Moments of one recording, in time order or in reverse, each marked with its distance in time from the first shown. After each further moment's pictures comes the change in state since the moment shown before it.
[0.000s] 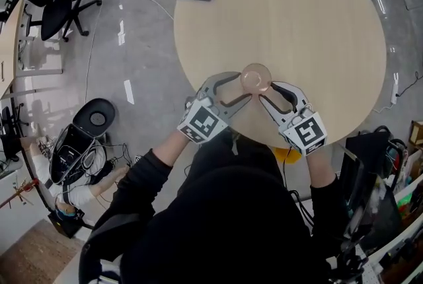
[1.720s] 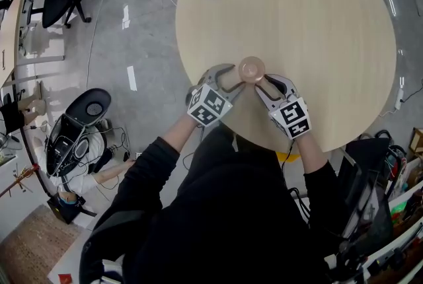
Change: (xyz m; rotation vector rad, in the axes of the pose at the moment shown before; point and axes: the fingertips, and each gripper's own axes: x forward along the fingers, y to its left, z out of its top) left arm 0.044 0.041 -0.111 -0.113 0.294 0.077; right arm 0.069 -0.031 -0.091 0.053 0.207 0.012
